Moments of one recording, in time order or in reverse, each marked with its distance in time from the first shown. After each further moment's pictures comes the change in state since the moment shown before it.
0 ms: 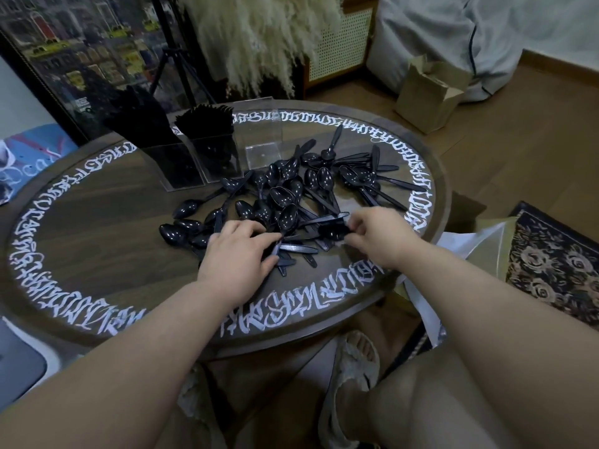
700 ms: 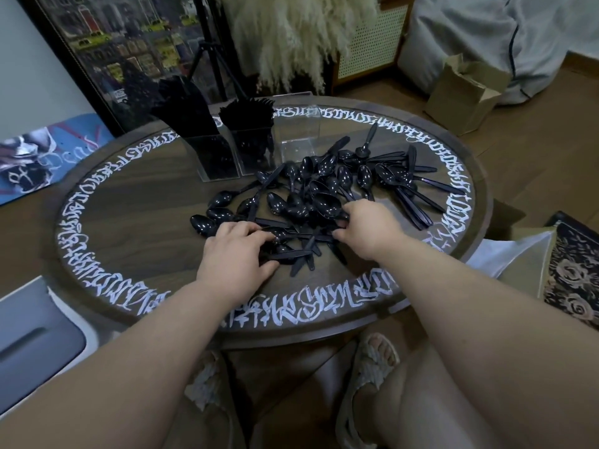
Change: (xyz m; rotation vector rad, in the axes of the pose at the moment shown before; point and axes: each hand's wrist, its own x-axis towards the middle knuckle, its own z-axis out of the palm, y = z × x) left_hand -0.022 -0.039 -0.006 -0.001 -0.031 -0.168; right_hand 0.029 -0.059 0.029 -0.068 0.016 -0.028
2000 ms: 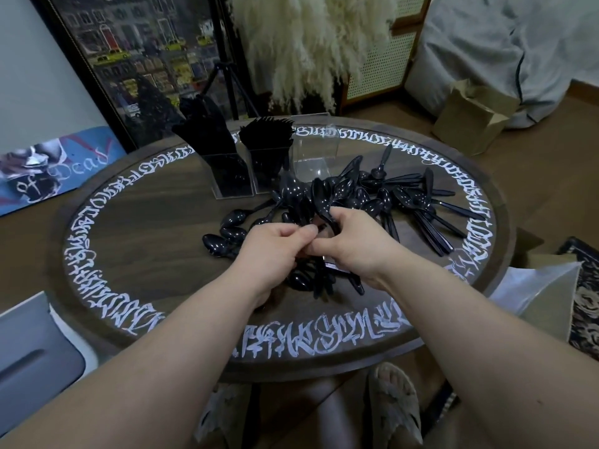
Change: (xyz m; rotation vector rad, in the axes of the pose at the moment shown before) left_hand 0.023 0.032 -0.031 -1.254 -0.069 -0.288; right_hand -0.007 -0.049 -0.006 1.028 -0.176 -0.139
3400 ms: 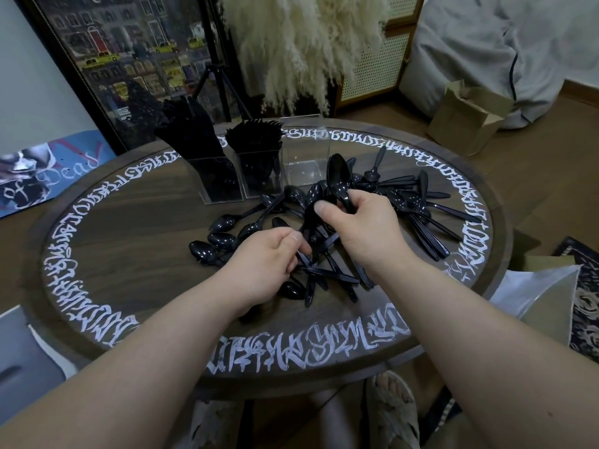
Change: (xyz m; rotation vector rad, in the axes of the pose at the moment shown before) left_hand 0.003 0.002 -0.005 0.322 -0.159 0.120; right_hand 0.004 -0.011 -0.011 -0.206 0.472 -0.111
